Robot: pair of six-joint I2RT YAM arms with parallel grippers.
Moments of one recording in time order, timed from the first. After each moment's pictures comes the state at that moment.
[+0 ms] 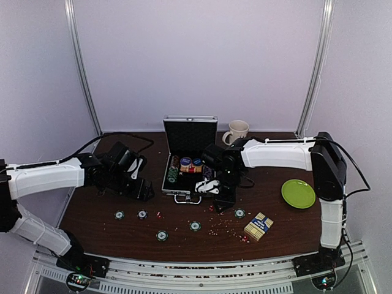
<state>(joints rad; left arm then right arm) -0.72 1.31 0.86 -0.56 -0.04 -0.43 0.89 2.03 1.59 -1.00 -0.15 -0.54</state>
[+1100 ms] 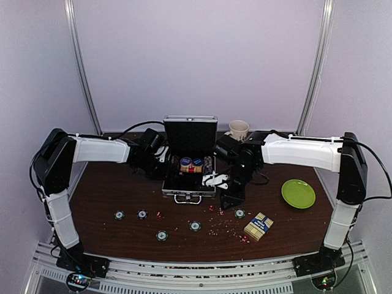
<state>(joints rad) -0.62 1.90 1.27 -0.36 0.18 -0.40 0.89 1.83 1.48 -1.00 -0.20 -0.53</state>
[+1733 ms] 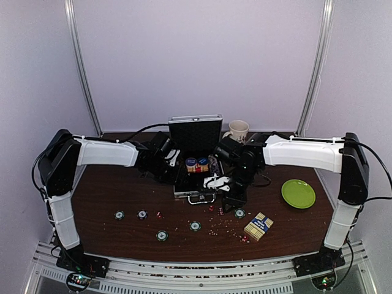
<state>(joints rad) -0.71 1.93 1.31 -0.36 0.16 -0.40 0.89 1.82 1.45 -1.00 -0.23 -0.53</state>
